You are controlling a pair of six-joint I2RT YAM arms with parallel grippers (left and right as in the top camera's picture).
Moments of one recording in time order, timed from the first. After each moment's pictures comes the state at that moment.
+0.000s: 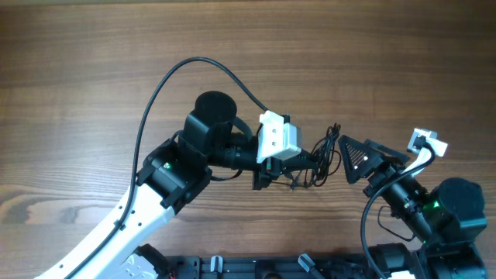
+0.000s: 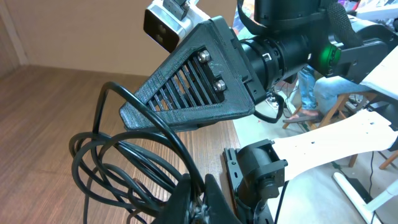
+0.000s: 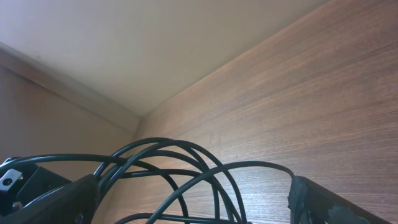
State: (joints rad) left arm -0.69 1.20 1.04 -0.18 0.95 0.17; right arm 0.12 0.44 0.71 -0.54 -0.39 0.74
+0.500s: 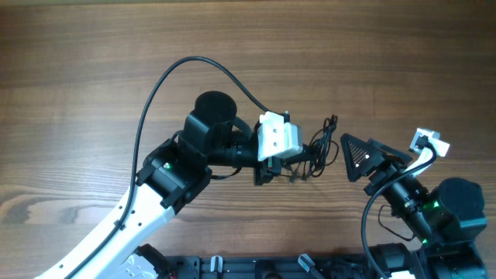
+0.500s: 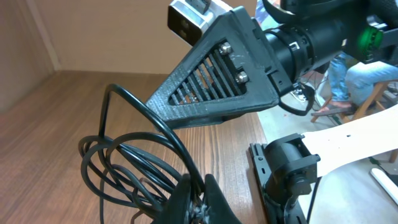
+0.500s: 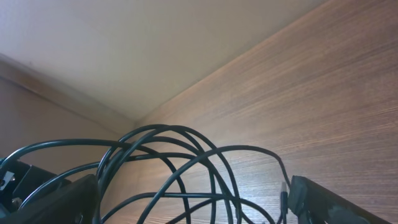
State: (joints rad) left arm -0.69 1.20 1.04 -0.18 0.86 0.25; right arm 0.12 0.44 0.71 -0.54 -0.36 0.74
